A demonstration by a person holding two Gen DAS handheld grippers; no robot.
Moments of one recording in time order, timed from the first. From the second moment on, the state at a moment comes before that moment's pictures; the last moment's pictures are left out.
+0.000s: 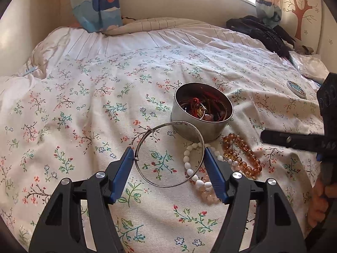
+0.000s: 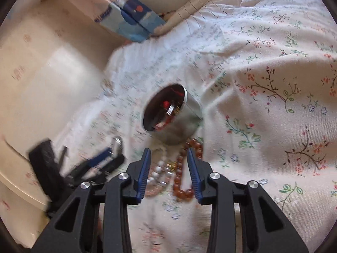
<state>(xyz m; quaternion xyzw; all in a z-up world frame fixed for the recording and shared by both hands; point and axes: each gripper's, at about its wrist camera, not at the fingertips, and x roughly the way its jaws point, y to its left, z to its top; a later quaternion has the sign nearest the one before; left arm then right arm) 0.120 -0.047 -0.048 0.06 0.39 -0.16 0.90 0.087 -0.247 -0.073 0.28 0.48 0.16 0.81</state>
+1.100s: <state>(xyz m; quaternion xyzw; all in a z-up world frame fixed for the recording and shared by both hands) 0.121 -0.048 -0.045 0.05 0.38 -0.16 0.91 0.085 -0.289 -0.087 0.53 0.34 0.30 0.71</state>
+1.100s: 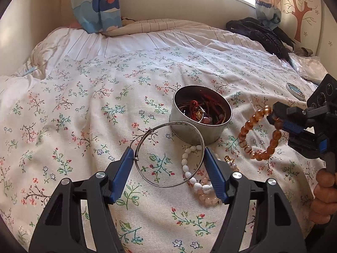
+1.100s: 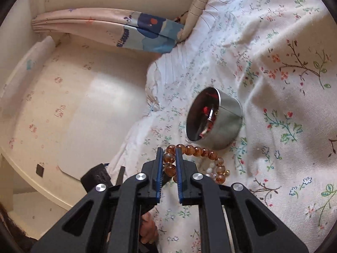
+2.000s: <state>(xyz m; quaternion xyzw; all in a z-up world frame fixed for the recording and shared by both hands) 0.177 -0.105 -0.038 0.04 0.36 -0.19 0.91 0.140 -0.302 -0.070 0.57 0.25 0.32 0.72</state>
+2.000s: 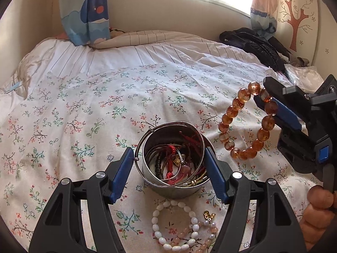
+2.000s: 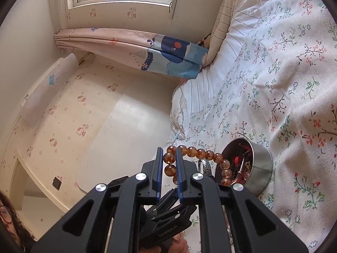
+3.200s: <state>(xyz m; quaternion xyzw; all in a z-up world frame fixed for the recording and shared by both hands) 0.216 -0.057 -0.038 -0.08 0.38 -0.14 0.91 0.162 -0.271 -0.124 0.56 0.39 0.28 0.67</state>
